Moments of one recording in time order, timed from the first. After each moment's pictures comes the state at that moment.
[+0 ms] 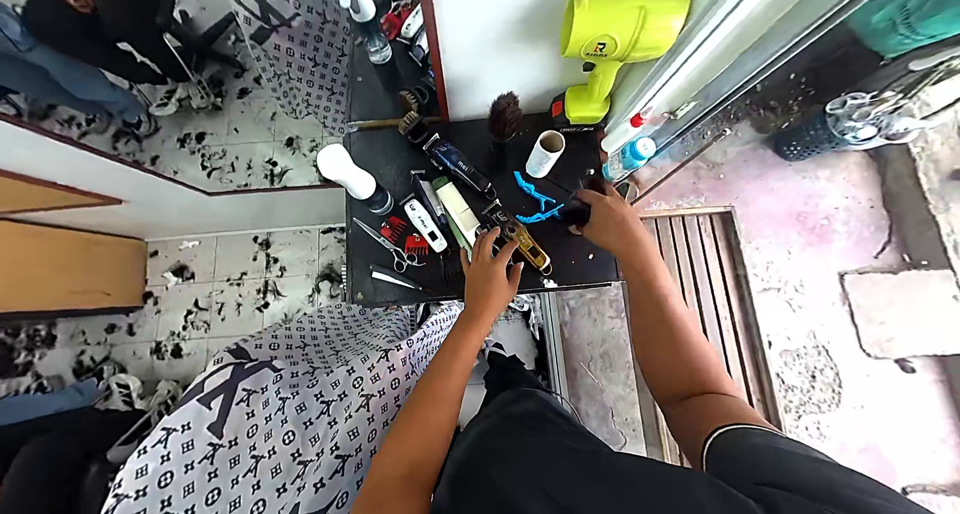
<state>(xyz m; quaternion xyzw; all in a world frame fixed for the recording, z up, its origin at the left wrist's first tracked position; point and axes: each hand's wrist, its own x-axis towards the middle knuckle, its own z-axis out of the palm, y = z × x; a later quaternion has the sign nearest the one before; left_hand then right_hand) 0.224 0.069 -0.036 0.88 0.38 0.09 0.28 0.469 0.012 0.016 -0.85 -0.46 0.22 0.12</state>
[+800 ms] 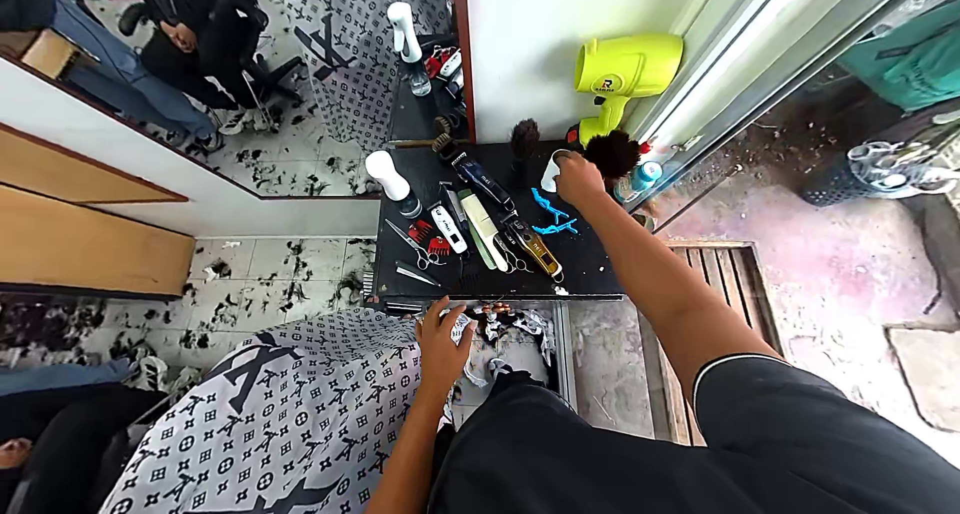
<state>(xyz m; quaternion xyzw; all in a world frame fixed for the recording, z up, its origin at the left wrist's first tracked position) 0.067 0.003 -0.035 0.81 0.50 0.18 0.26 0.480 0.128 -0.006 -0.83 -0.52 0.16 0.12</state>
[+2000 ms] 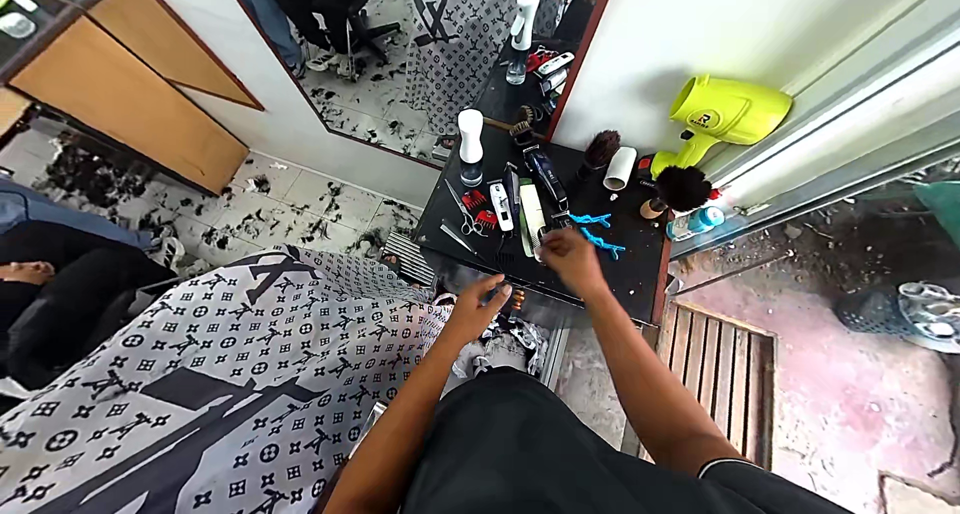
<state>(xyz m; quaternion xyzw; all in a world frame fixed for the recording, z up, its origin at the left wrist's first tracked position) 0.068 -0.014 0.009 0.61 0.47 0.25 0.59 0.305 0.006 0.025 -0.63 -0.54 0.41 0.37</state>
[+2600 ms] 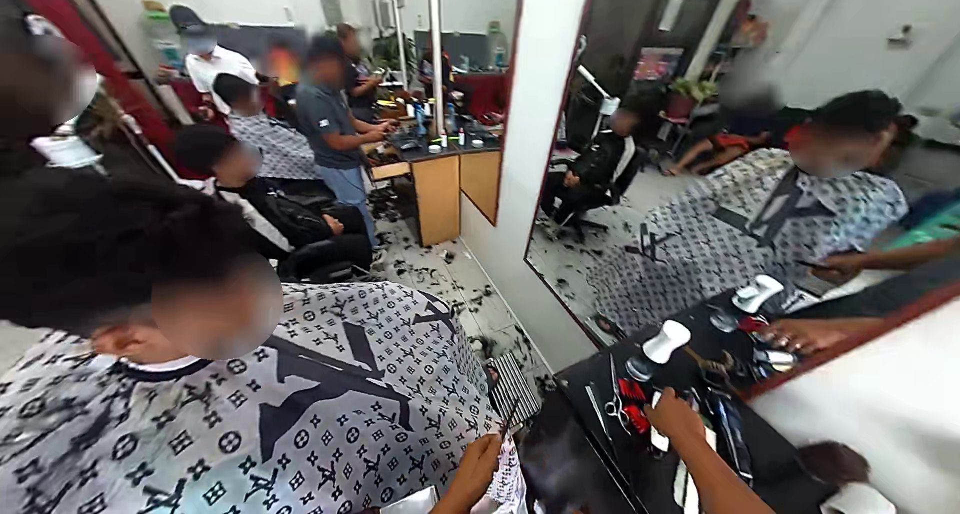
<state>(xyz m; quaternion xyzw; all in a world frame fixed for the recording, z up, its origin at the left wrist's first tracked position) -0.078 -0.119 -0.016 0.34 0.67 0.43 0.51 0.224 0.187 -0.012 -0.71 -0.69 0.16 -0.06</state>
